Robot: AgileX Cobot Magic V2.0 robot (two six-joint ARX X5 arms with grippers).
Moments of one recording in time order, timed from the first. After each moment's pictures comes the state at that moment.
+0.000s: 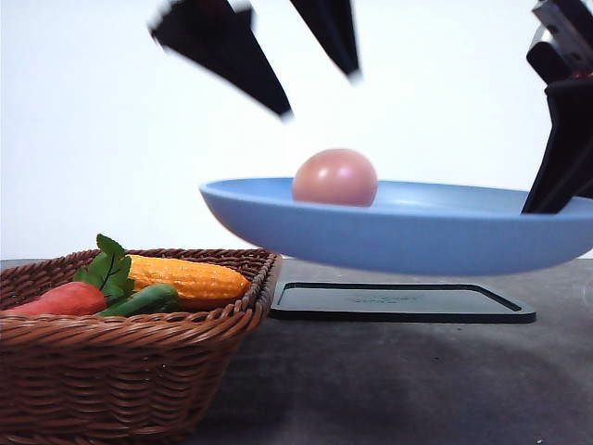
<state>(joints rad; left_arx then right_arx) -0.93 1.38 1.29 -0.80 0.11 -0.17 0.23 1.15 0.73 -0.72 -0.69 0.24</state>
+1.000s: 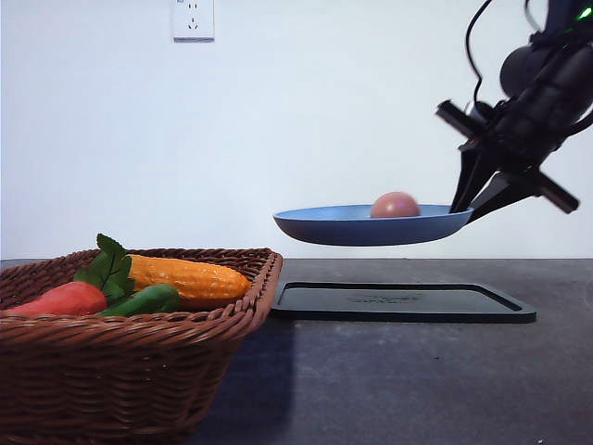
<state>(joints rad) -0.72 0.90 1.30 -0.99 0.04 -0.10 0.06 1.90 1.51 -0.82 -0.63 0.24</state>
